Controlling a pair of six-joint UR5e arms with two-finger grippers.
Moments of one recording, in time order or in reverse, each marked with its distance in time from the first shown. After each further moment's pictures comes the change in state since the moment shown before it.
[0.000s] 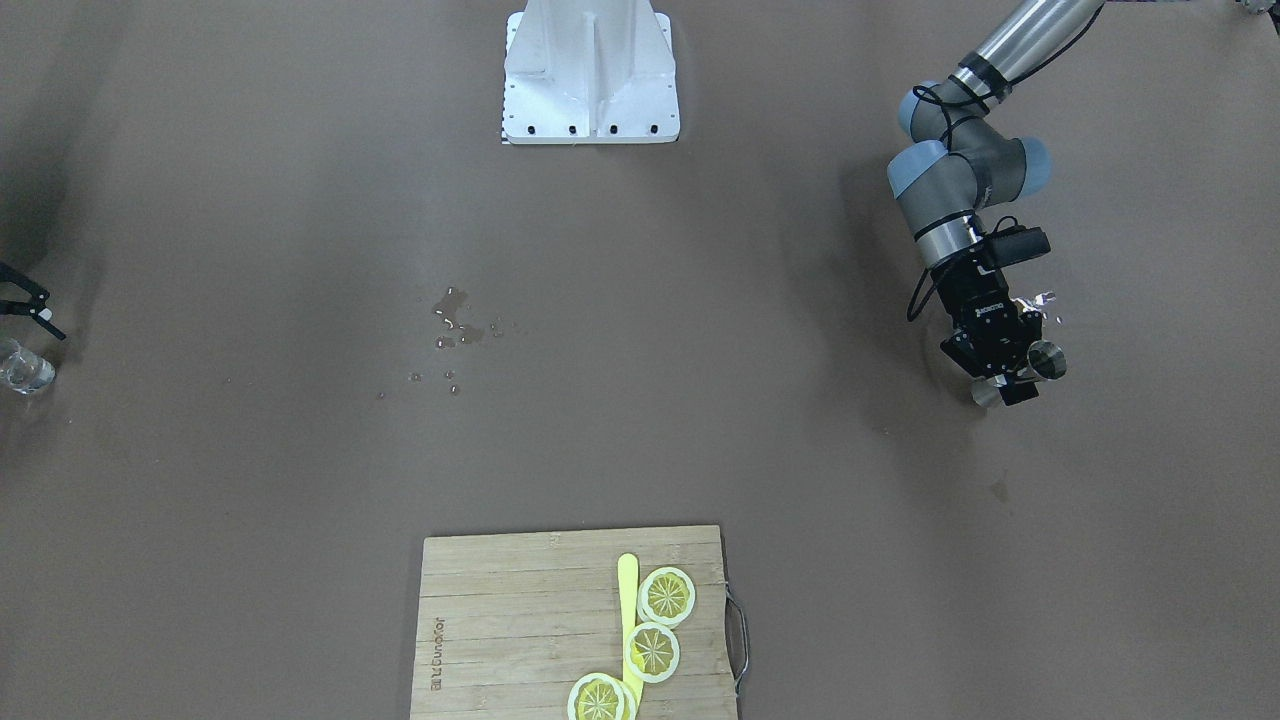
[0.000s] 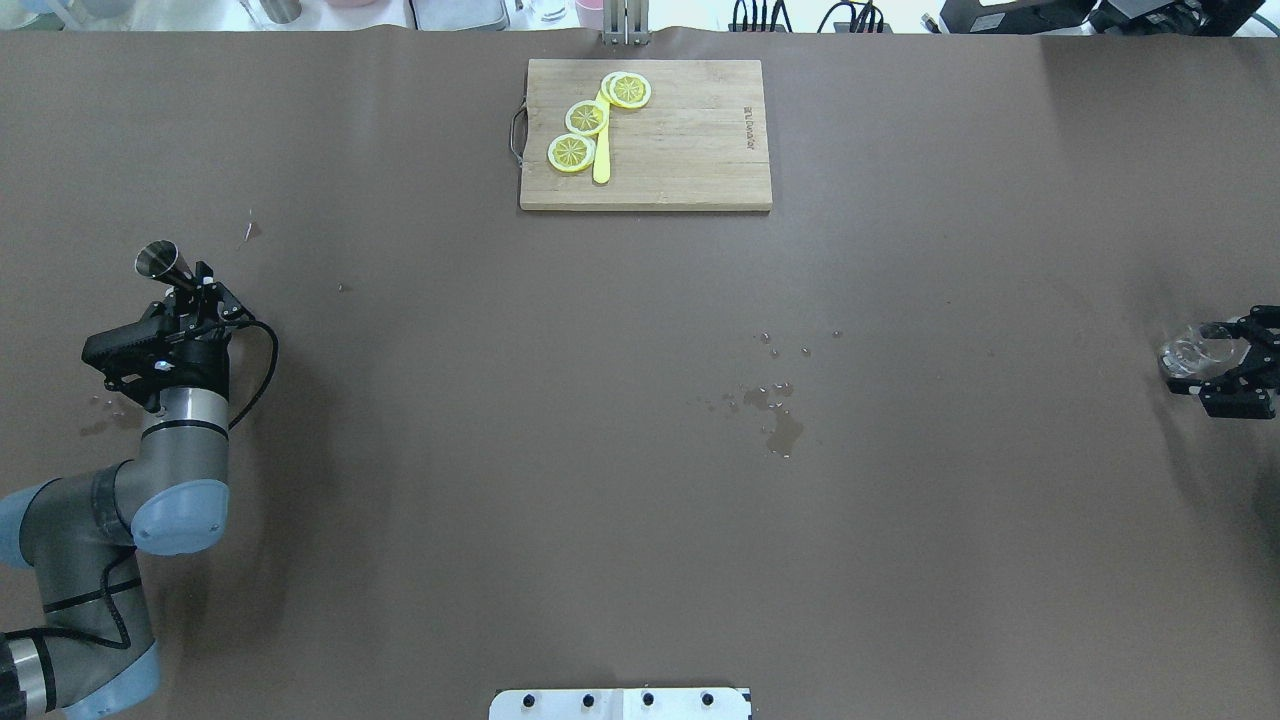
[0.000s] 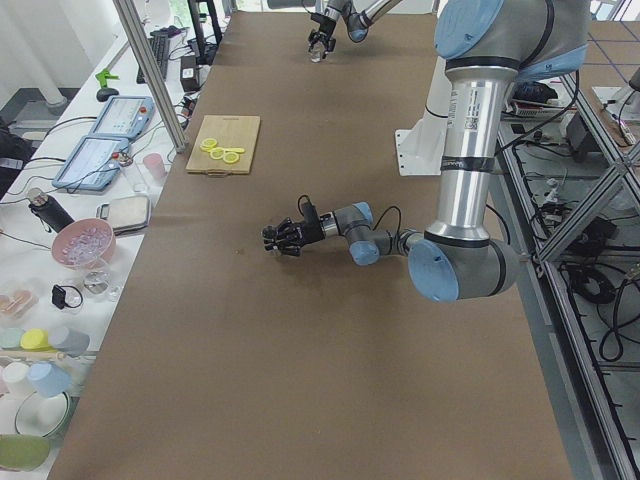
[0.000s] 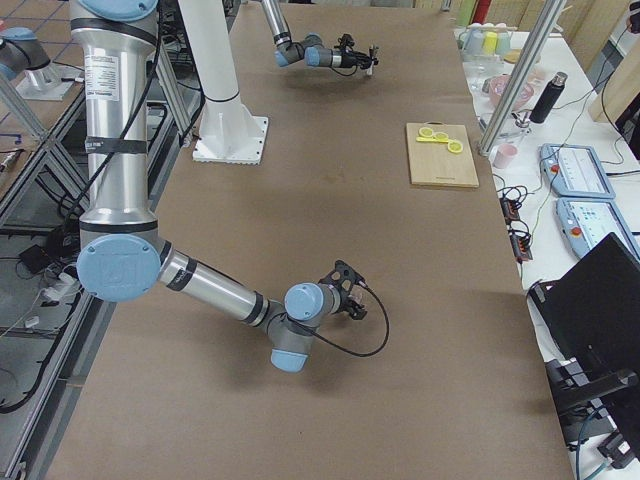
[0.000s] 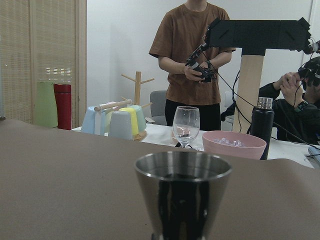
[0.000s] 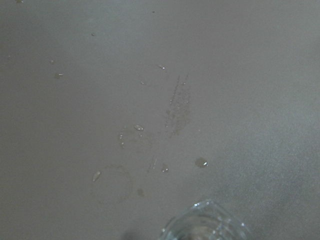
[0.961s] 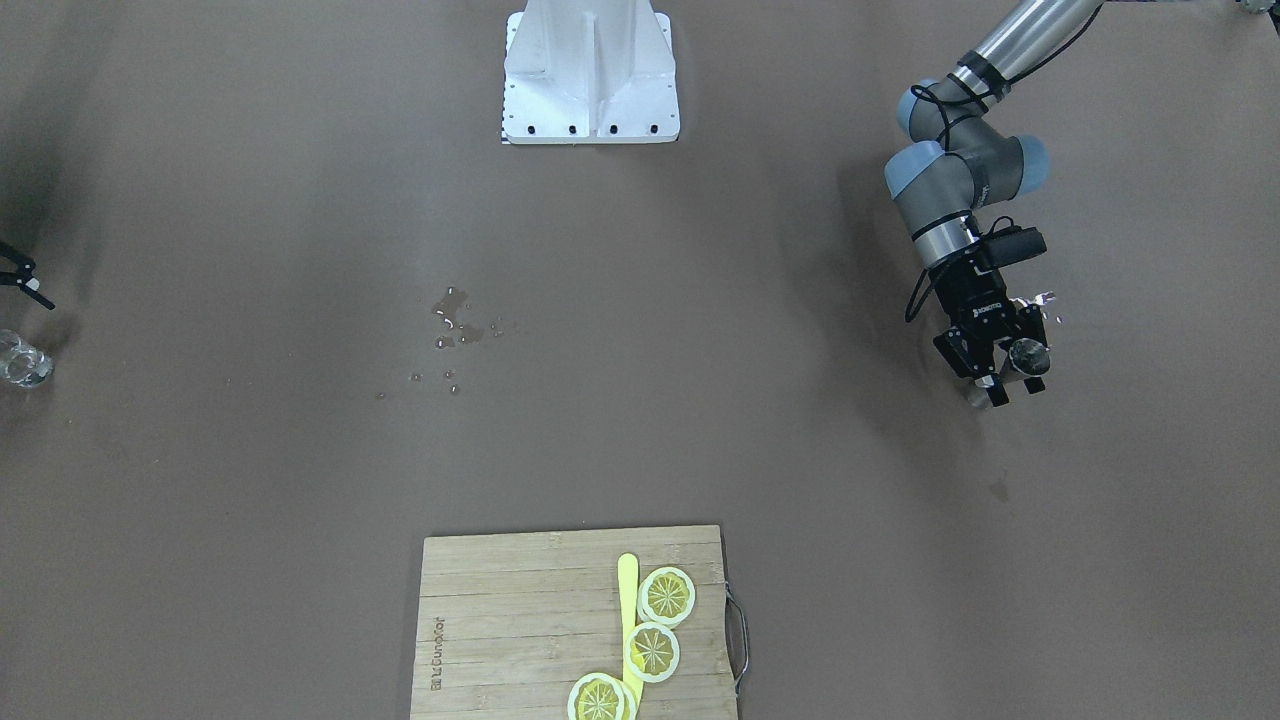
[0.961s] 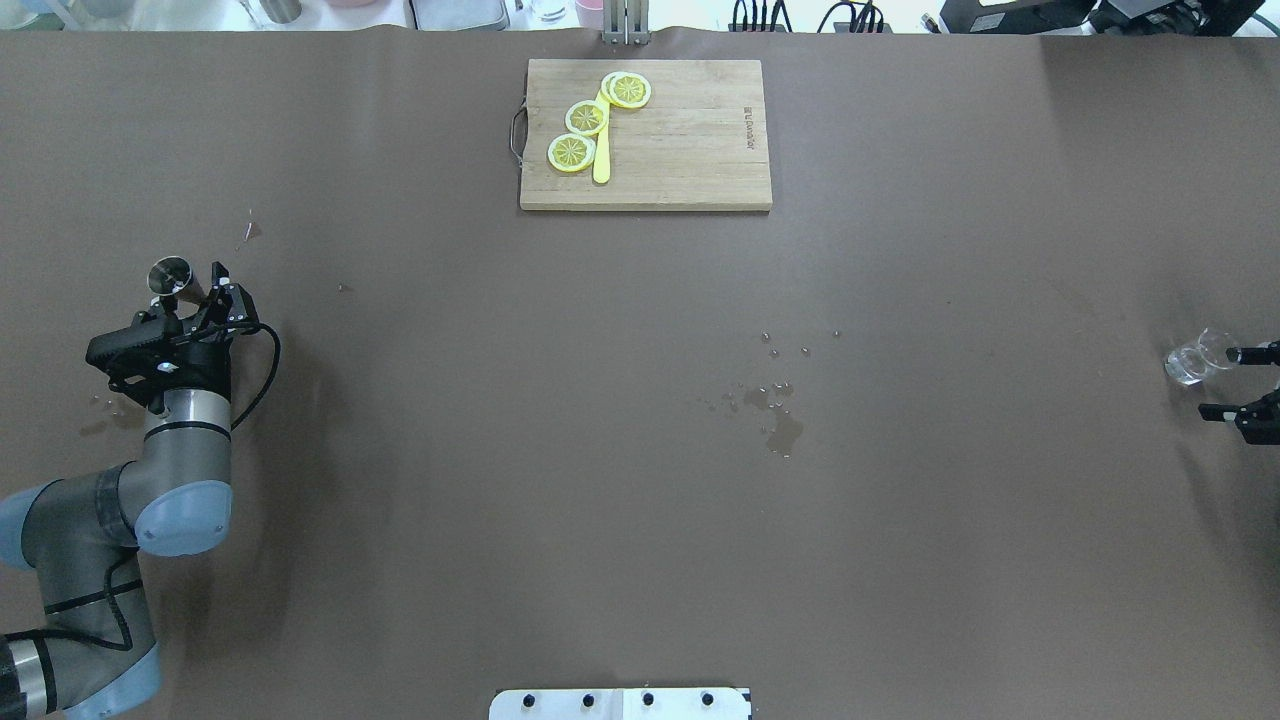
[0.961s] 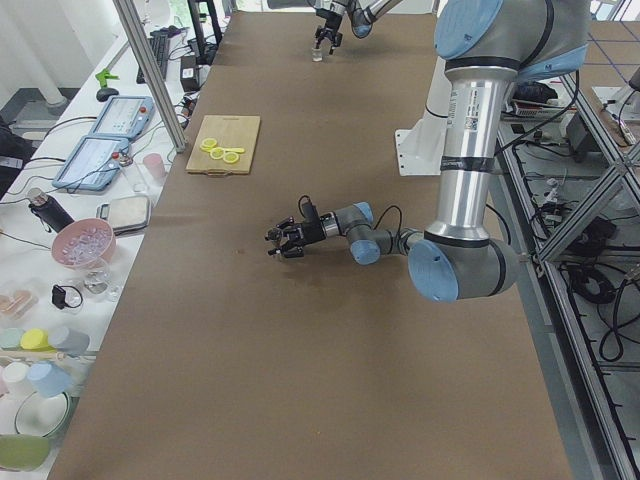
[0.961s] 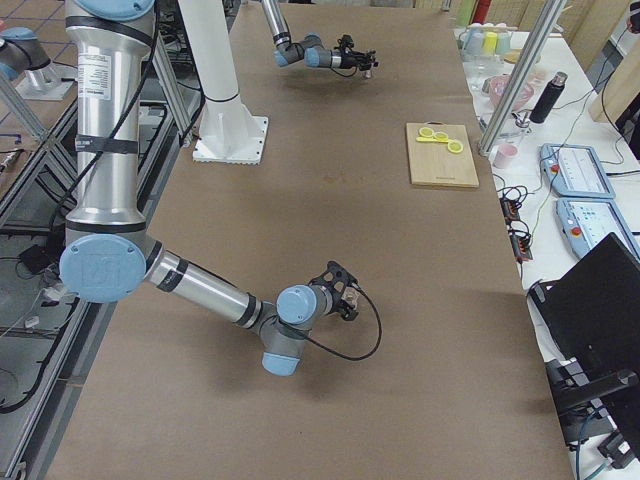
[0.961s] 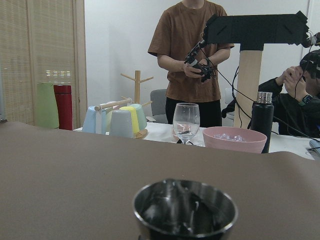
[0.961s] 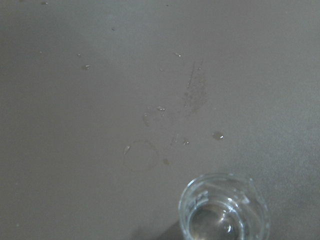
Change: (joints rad) left arm 0.002 0.000 -0.006 0.029 0.001 0.003; right arm 0.042 -0.070 0.053 -0.001 0.094 0.023
